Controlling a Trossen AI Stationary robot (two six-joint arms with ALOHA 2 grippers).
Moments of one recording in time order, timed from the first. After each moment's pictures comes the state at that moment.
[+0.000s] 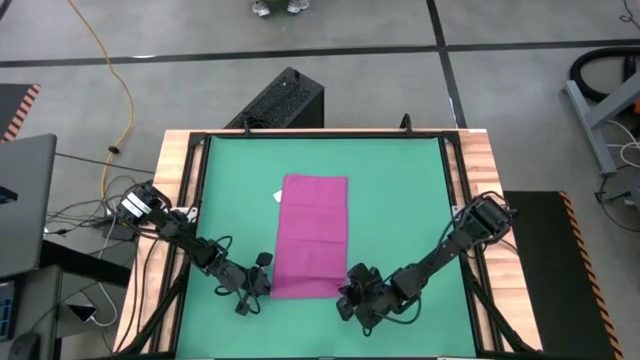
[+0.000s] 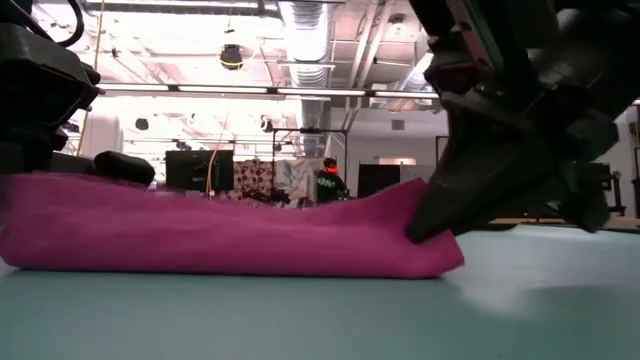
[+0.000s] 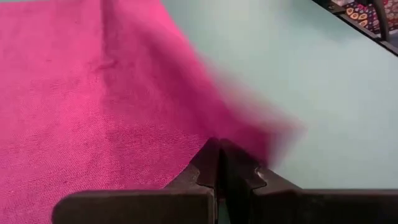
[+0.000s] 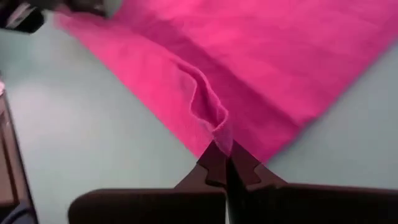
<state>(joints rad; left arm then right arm) -0.64 1.76 0.33 0.82 -0.20 -0.20 0.64 1.92 1.08 -0.08 0.57 1.43</state>
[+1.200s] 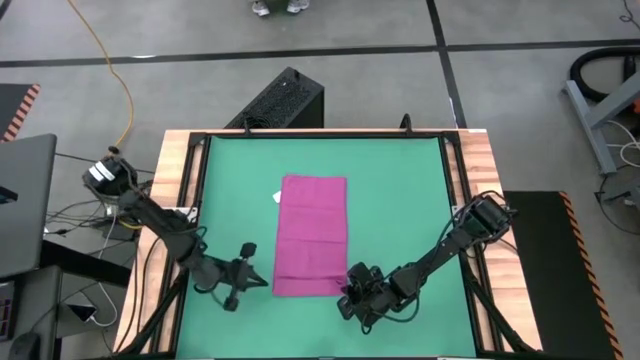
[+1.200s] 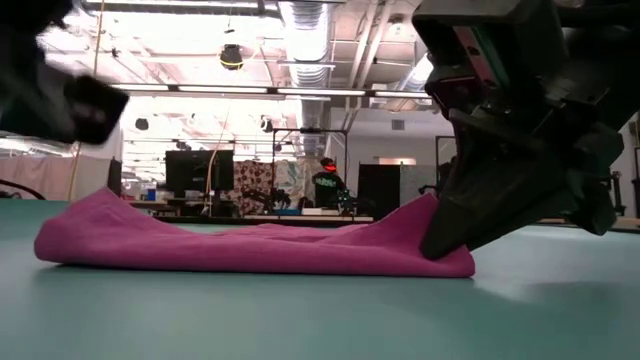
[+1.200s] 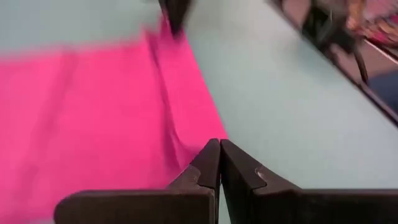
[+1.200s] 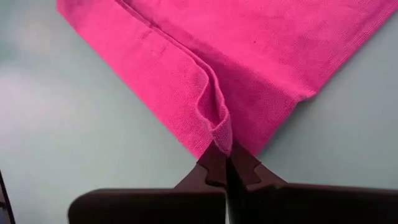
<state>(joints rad) -0.75 1.29 0.33 0.49 -0.45 -0.21 0.63 1.92 1.08 -0.13 0.52 1.41</state>
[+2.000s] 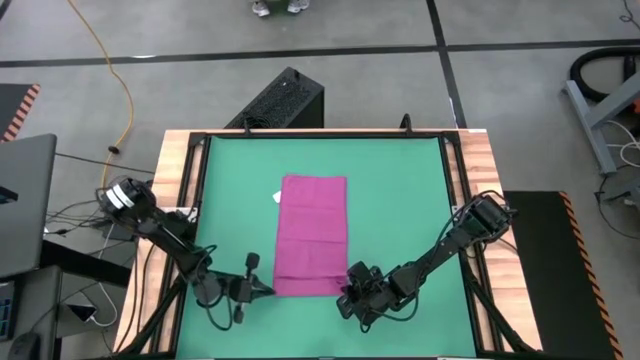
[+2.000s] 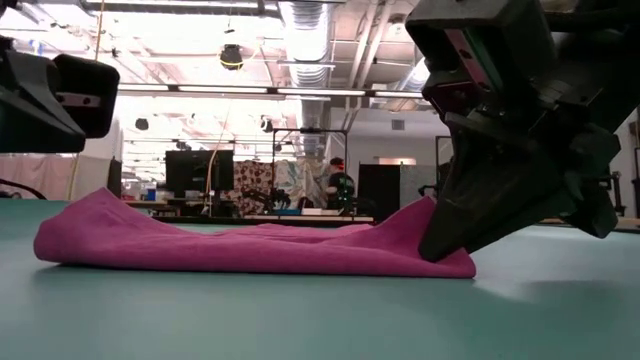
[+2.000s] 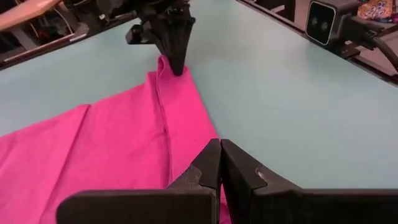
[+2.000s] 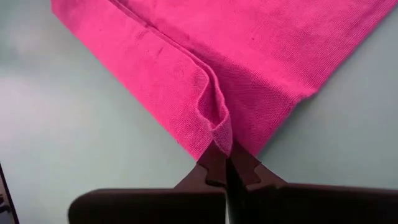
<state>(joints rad) -0.83 1.62 0.35 0.91 -0.65 0.04 0.62 1.92 1.08 -0.13 0.50 1.43</state>
